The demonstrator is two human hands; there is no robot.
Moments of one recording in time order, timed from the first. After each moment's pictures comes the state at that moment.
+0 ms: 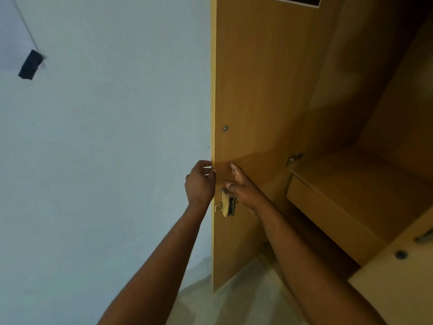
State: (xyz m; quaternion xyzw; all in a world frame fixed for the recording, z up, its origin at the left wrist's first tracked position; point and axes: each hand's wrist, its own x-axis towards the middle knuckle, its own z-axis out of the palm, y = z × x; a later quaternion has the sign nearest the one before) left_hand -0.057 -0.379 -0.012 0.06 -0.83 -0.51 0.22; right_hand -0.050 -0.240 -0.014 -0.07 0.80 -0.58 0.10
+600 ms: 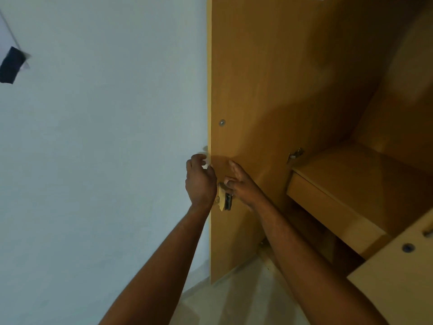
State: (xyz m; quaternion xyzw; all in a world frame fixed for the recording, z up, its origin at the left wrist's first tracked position) left_hand -0.093 -0.403 -0.017 0.05 -0.83 -0.48 0.28; right_hand -0.081 -0.275 -0.015 -0.02 0.78 -0.62 0.09
